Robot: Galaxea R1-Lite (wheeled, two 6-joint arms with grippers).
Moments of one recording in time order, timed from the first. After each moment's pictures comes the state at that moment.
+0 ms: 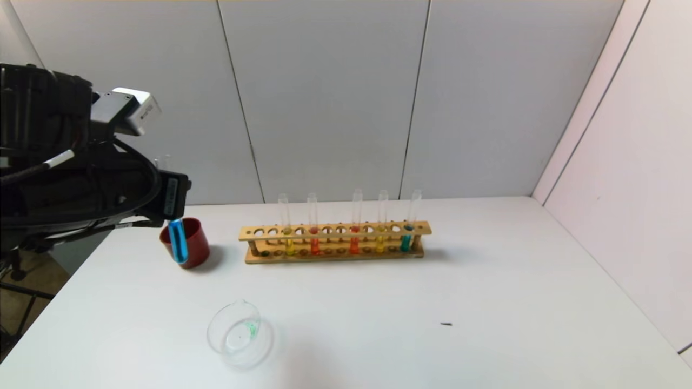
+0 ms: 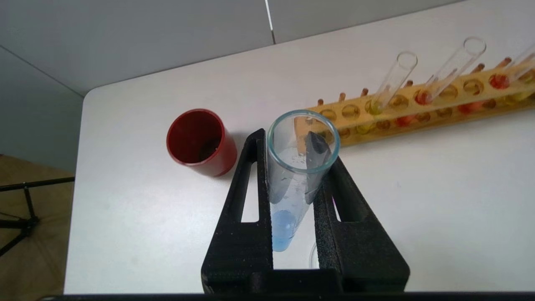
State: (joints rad) left arm -0.33 1.40 -1.00 0.01 0.26 0.04; right arm 0.00 0.00 -0.01 0.03 -0.01 0.01
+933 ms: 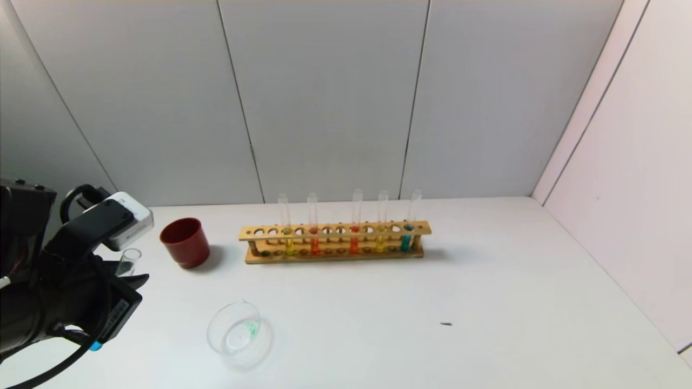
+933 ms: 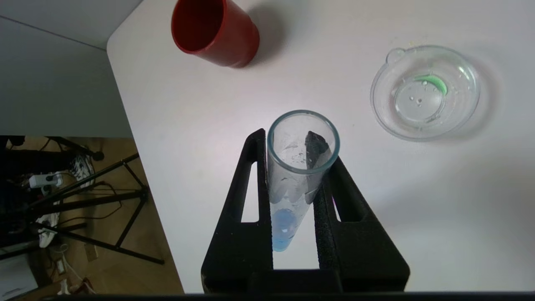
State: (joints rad) left arm -0.33 1.21 -0.70 0.14 0.30 0.38; right arm 0.00 0.00 -0.01 0.03 -0.01 0.01
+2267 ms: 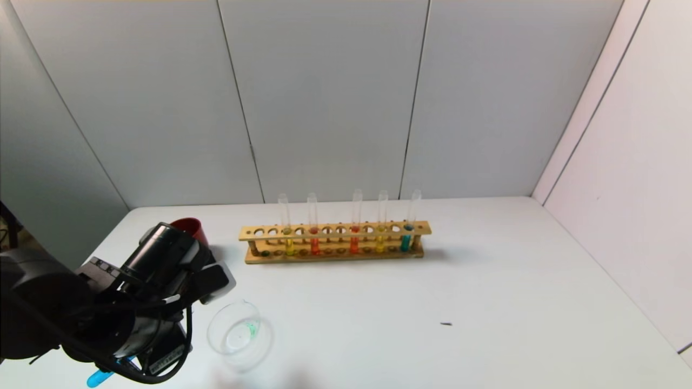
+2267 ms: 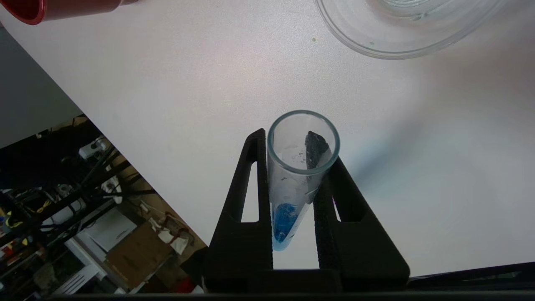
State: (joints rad) left arm -0.44 1.60 -0.70 0.21 0.44 0.48; right arm 0.00 0.00 -0.01 0.03 -0.01 0.01
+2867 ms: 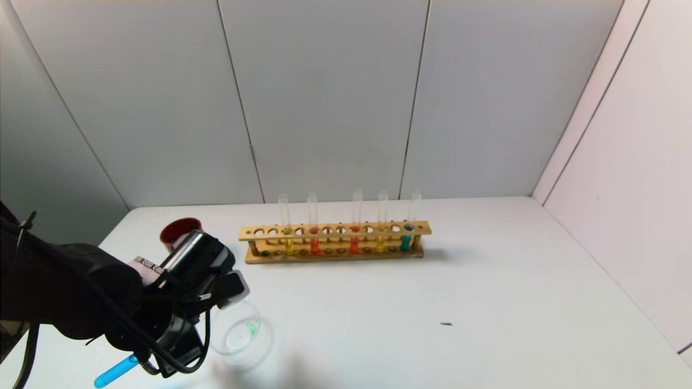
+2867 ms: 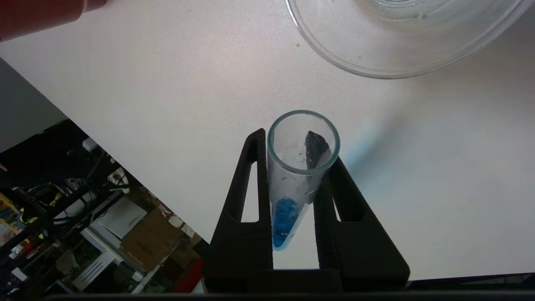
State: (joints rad) left arm -0.45 1.73 -0.75 0.23 0.45 0.48; right arm 0.00 0.00 -0.01 0.03 -0.01 0.01
